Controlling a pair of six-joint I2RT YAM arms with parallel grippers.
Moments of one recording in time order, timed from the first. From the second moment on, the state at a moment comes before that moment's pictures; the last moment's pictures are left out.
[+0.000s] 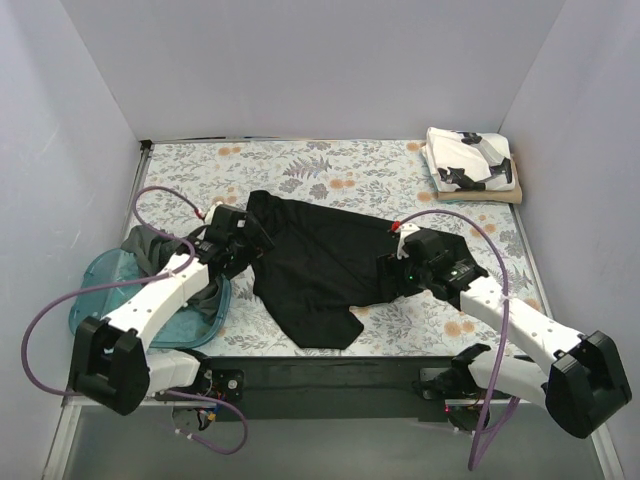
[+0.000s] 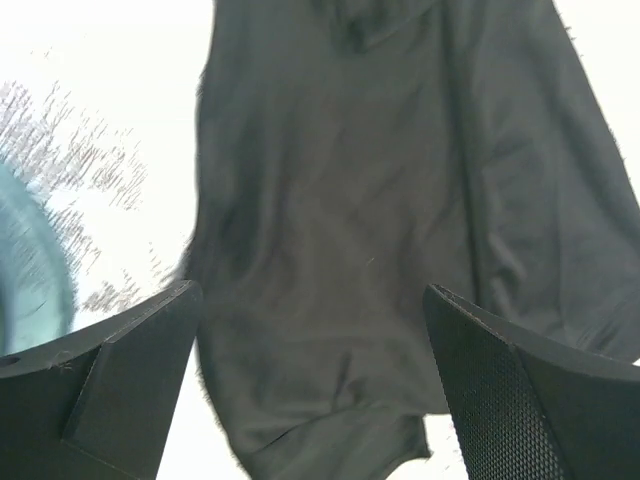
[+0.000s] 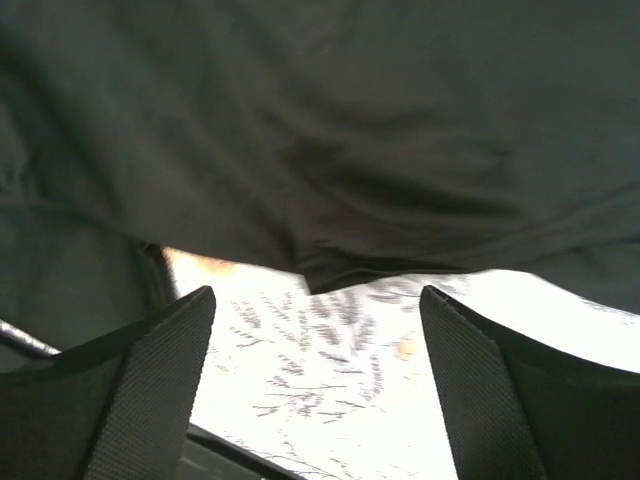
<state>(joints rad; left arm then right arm) -0.39 1.25 0.85 -0.50 -0.13 -0.92 0.57 1.06 0.65 -0.48 -0.06 0.26</state>
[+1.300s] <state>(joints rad) -0.40 1.26 0.74 -0.45 -0.08 -0.97 0.61 1.24 0.81 -0.52 0.33 0.38</state>
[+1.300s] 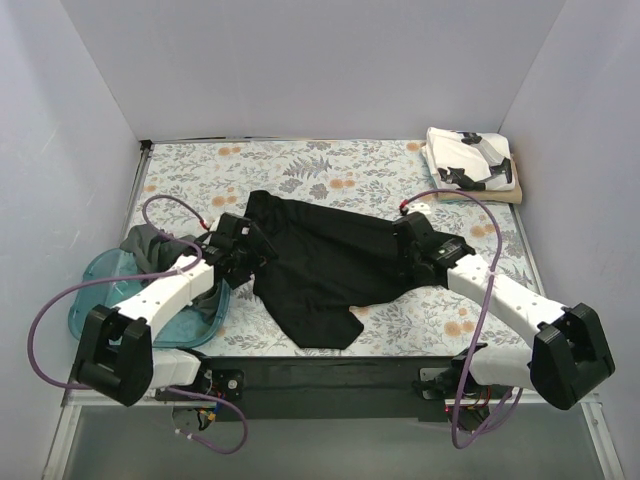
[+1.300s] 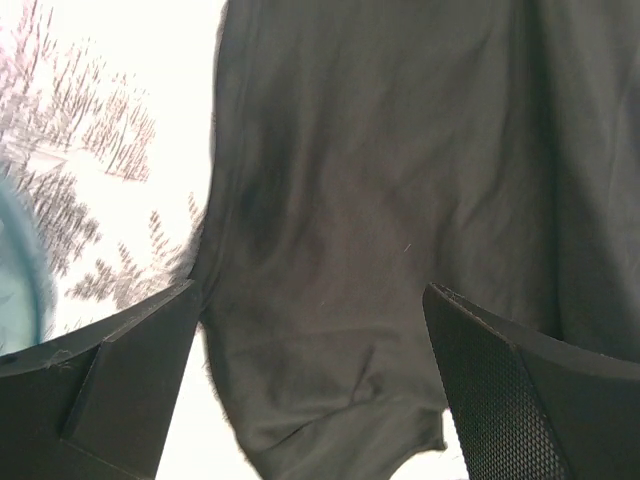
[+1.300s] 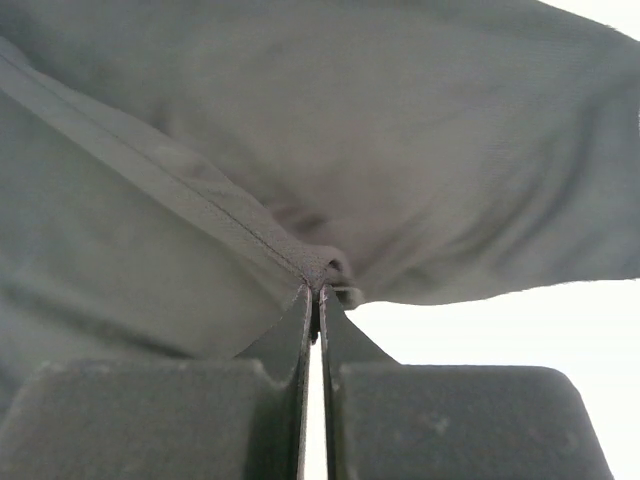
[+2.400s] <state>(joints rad) -0.25 2.02 1.43 -0.40 -0.20 -0.89 0.41 1.13 0.77 -0.53 0.27 0.23</state>
